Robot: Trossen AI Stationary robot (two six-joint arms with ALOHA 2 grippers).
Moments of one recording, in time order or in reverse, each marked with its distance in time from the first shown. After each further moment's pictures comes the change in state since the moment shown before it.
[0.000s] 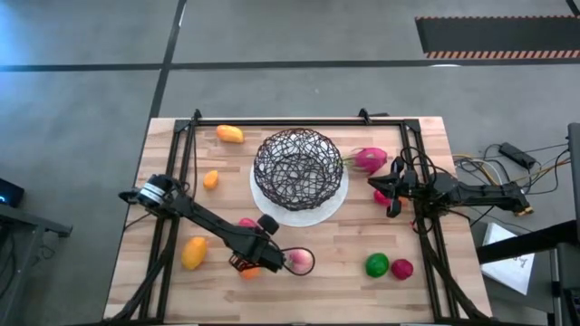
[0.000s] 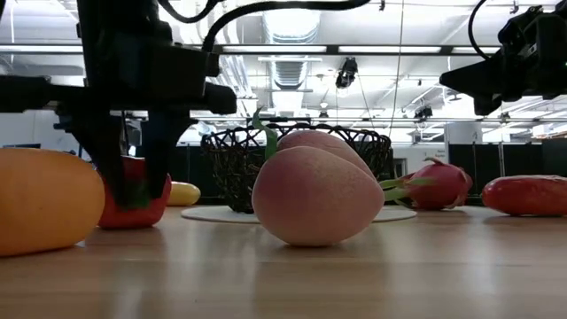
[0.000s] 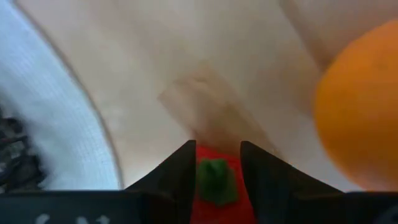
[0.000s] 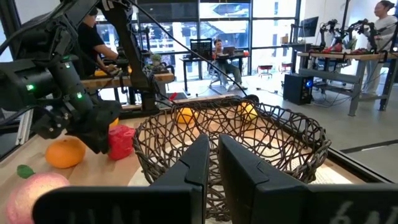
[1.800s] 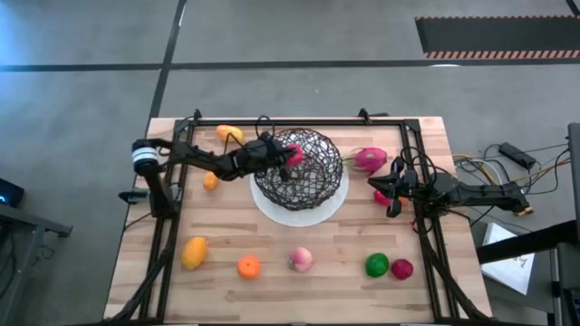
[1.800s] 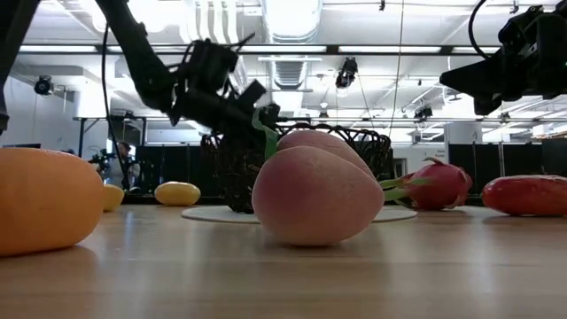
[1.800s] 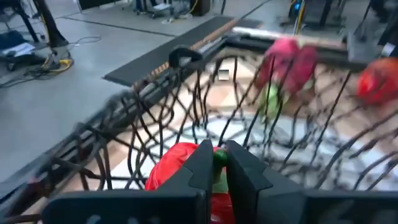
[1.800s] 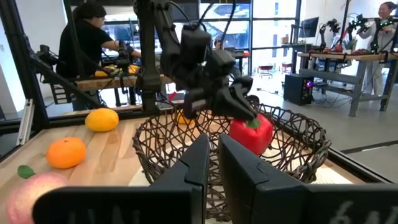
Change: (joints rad) left arm 0.777 -0.170 -0.619 1.771 0.084 -0.264; right arm 0.000 0.000 0.000 0.000 -0.001 0.000
